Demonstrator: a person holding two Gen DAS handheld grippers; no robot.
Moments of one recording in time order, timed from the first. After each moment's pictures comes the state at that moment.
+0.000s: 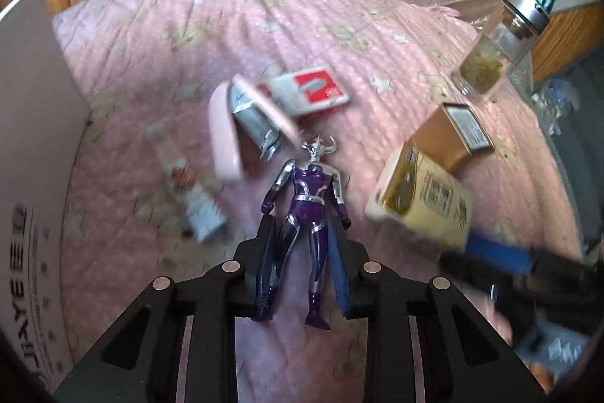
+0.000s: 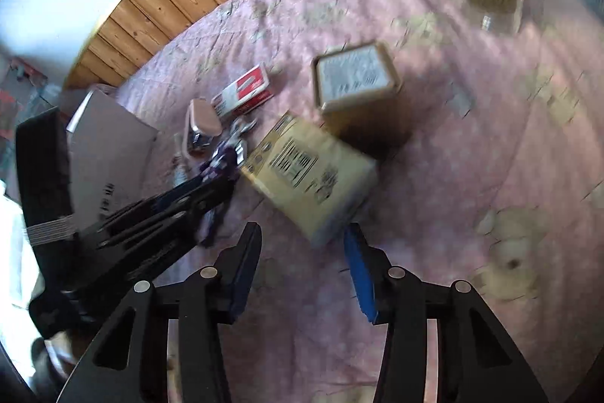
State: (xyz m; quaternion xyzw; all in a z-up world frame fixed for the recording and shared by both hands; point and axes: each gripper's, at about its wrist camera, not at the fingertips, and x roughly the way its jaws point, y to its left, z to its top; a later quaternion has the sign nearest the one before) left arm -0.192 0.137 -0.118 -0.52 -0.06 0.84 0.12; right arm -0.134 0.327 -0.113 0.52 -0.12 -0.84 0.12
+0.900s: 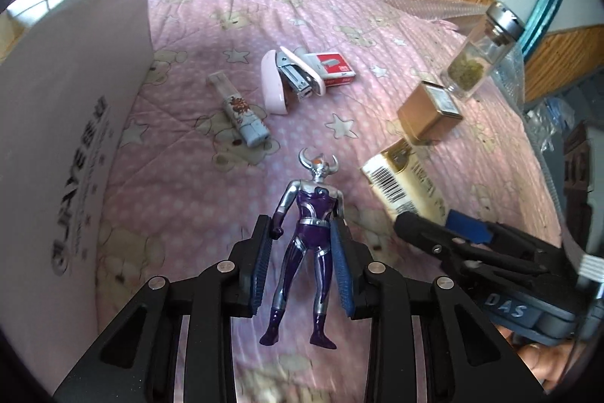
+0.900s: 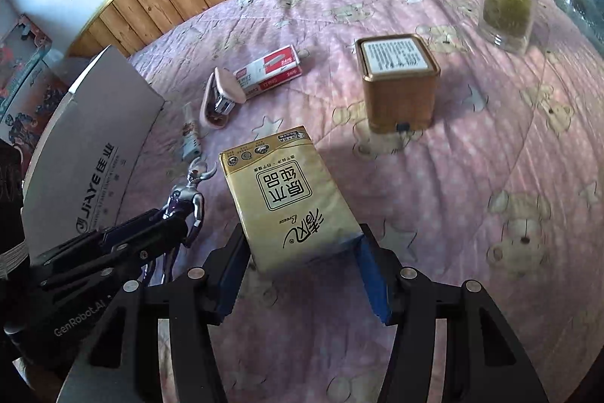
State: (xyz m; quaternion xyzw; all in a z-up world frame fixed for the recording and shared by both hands) left arm -0.123 0.112 -0.097 -0.50 -0.09 0.85 0.11; right arm -0.100 0.287 -0.119 0.52 -0.09 -0.84 0.14
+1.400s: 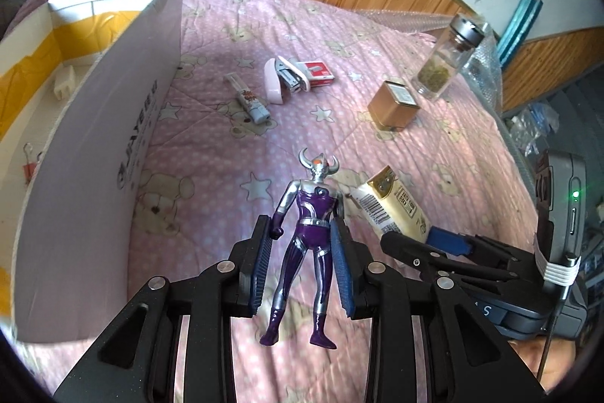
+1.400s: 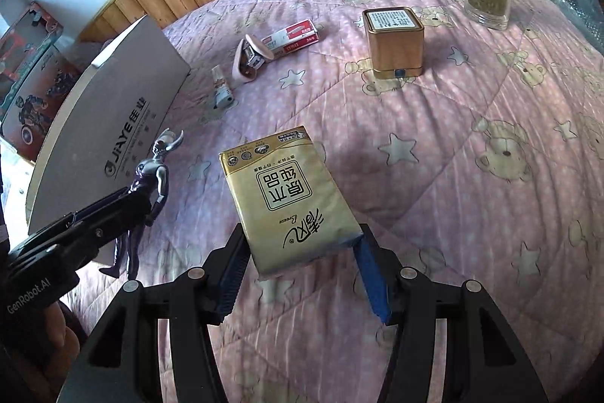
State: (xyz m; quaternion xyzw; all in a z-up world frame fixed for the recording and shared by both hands) left arm -0.056 0.094 -0.061 -0.48 -0.10 0.86 0.12; right arm -0.036 0.288 -0.105 0.52 -0.08 -0.84 0.14
